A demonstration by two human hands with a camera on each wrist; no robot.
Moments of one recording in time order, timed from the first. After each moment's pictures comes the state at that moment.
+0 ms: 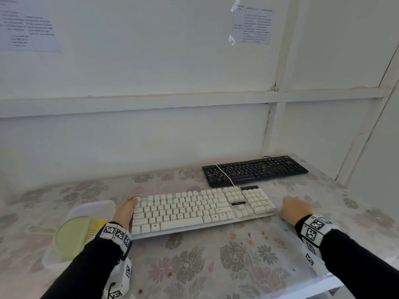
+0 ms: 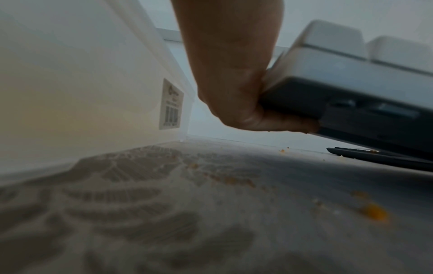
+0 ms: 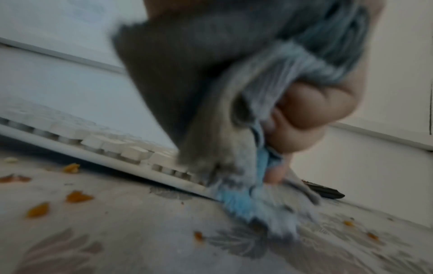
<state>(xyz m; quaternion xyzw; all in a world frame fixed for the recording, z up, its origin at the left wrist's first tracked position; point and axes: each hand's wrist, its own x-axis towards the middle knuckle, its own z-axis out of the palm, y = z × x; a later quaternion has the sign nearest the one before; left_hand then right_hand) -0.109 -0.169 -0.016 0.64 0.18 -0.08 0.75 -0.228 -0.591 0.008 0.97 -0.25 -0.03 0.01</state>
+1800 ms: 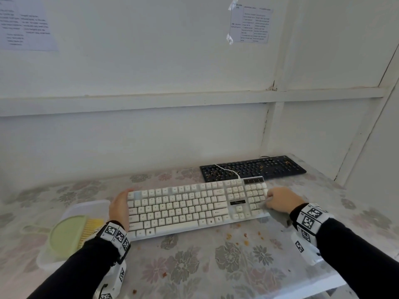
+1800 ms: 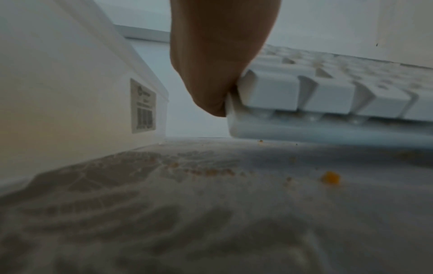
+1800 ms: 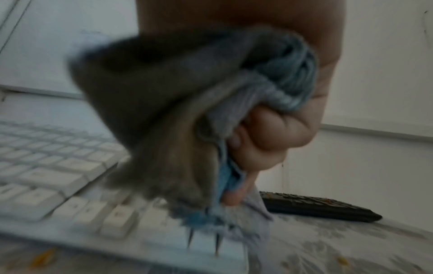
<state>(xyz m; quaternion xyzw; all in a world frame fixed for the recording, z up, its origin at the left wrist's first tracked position) -0.130 -0.179 0.004 0.64 0.18 0.06 0.75 -0.217 -0.576 0.042 0.97 -0.18 -0.06 -0.15</state>
